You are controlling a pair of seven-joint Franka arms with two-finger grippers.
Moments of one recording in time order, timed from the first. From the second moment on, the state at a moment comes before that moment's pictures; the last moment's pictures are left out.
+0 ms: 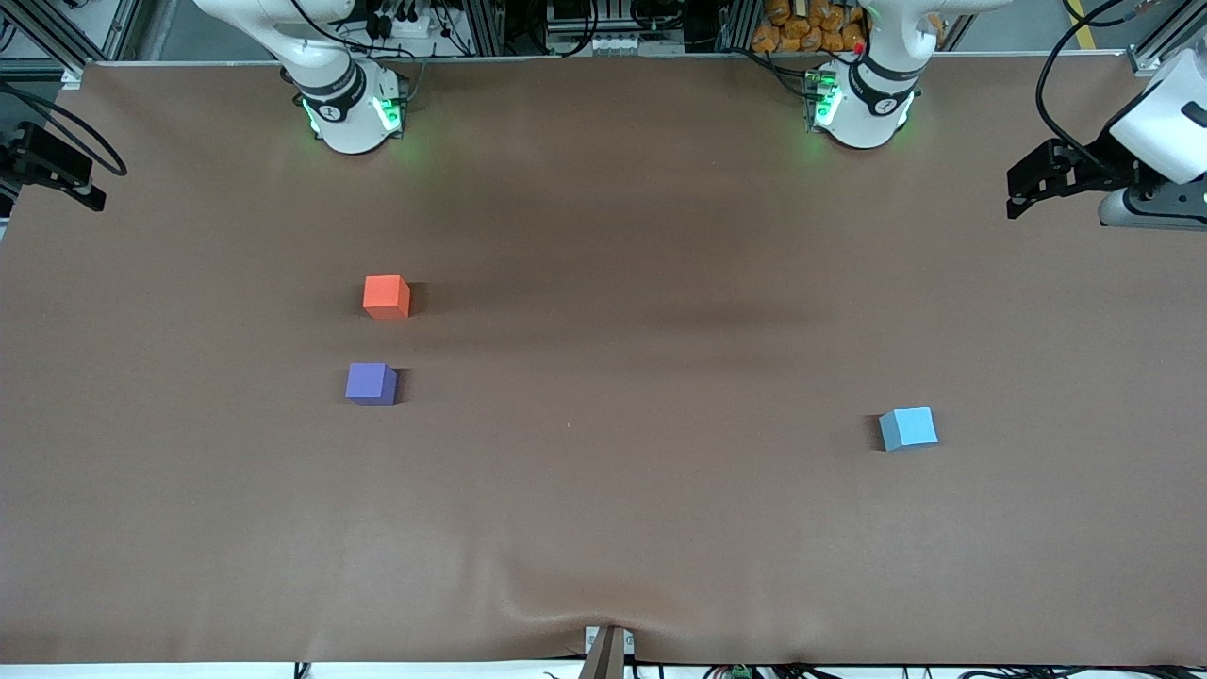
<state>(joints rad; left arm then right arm) -0.04 -0.04 -0.09 -1.53 0.02 1.46 -0.01 -0.04 -0.03 -0.01 -1.43 0.01 1.40 -0.11</state>
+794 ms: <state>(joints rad) -0.04 0.17 -0.08 -1.46 0.02 1.51 -0.01 -0.04 -0.03 -0.01 -1.43 0.01 1.40 -0.11</state>
